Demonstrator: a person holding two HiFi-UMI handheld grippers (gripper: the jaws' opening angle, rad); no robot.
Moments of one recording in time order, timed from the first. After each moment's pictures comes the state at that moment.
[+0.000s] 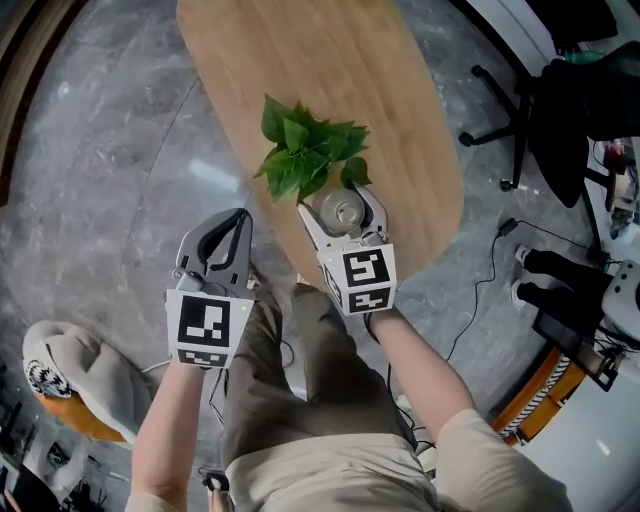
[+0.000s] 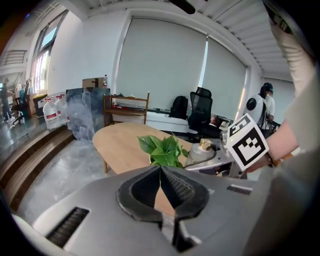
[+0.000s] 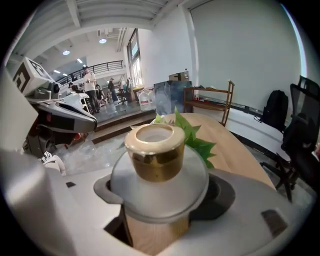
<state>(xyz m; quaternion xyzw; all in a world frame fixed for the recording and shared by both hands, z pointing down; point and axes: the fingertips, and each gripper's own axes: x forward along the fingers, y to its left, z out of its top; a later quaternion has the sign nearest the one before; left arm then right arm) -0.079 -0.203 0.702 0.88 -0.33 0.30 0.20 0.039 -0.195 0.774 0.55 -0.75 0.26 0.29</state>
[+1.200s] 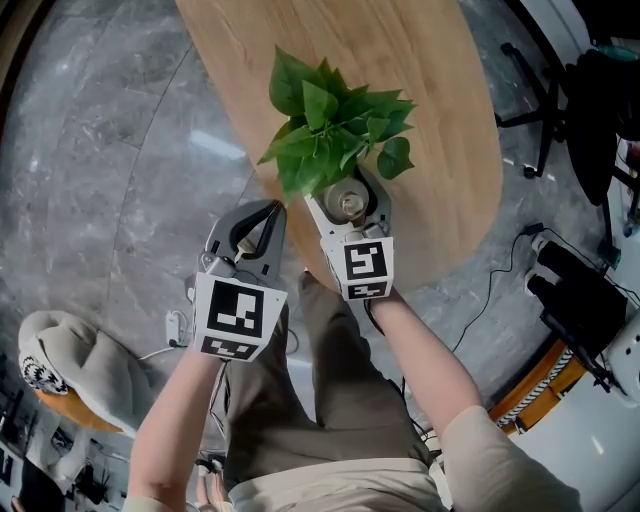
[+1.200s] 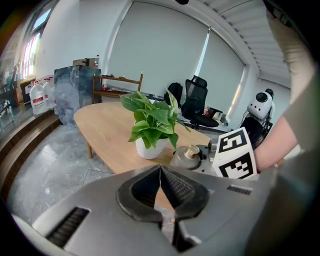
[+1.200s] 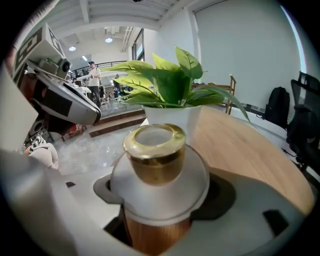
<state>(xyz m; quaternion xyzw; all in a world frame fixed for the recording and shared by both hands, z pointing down) -0.047 -0.174 0.821 0.87 -0.26 0.33 0.24 0.032 -0.181 0.901 0.55 -0.75 0.23 0.28</state>
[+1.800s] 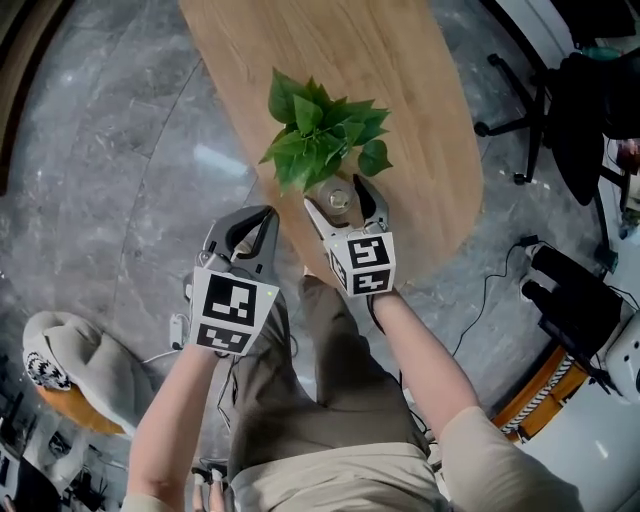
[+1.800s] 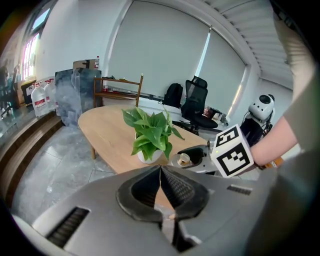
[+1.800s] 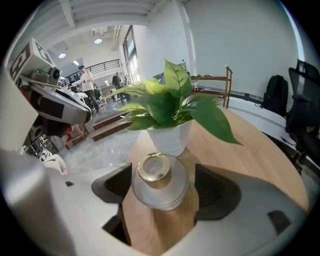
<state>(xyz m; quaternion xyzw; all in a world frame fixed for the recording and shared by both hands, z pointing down) -0.057 -0.169 0.772 0.87 -0.27 0.34 0.24 0.041 -0.167 0.868 0.54 -0.74 0.29 0.28</state>
